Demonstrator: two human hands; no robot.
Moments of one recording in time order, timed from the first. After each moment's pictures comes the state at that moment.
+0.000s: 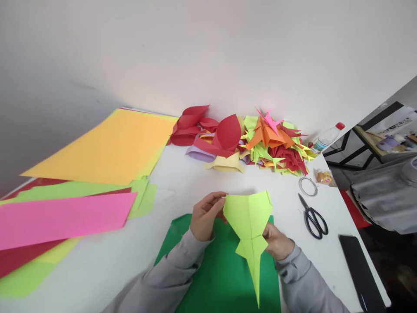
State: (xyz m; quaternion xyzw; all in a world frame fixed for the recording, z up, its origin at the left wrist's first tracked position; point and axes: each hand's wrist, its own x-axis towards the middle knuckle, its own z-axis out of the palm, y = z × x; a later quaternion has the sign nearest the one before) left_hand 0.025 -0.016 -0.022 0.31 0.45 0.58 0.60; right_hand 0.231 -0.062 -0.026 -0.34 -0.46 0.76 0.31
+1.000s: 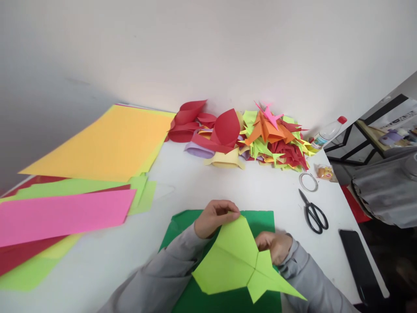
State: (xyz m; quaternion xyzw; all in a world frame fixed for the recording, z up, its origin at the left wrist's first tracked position) left_hand 0.024 -0.020 -0.022 0.37 0.35 0.40 0.77; right_hand 0.244 -0.076 -0.042 -0.22 -0.24 0.94 0.13
